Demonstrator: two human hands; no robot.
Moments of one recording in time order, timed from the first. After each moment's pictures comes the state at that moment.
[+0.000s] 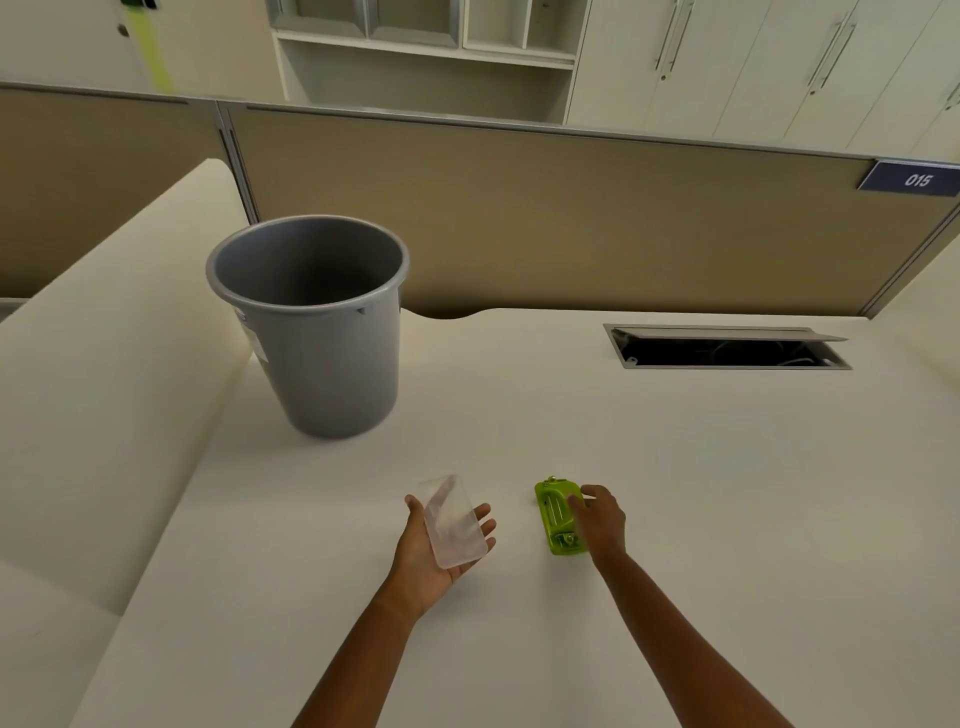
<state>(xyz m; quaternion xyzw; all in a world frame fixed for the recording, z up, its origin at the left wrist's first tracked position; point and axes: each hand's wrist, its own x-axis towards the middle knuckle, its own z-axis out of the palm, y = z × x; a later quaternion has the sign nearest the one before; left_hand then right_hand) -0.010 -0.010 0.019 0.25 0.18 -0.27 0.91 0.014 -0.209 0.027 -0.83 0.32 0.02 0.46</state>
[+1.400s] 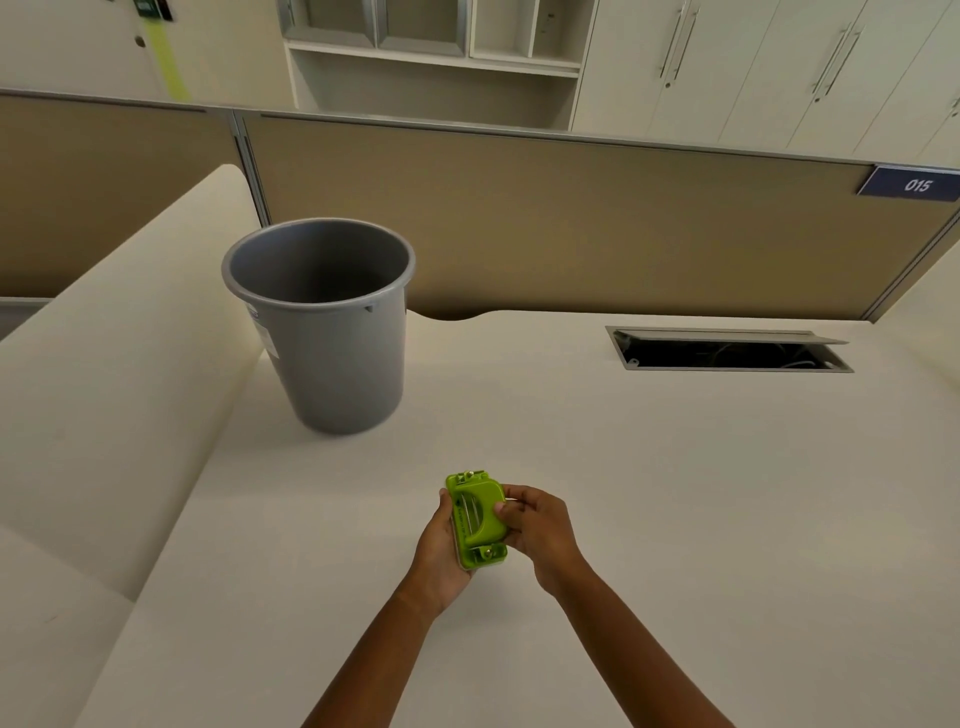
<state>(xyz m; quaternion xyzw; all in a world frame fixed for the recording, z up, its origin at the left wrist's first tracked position) -0.013 -0.027 0.014 0.35 0.17 -0.26 0.89 -0.028 -0.143 0.076 -0.66 0.19 0.12 0.72</state>
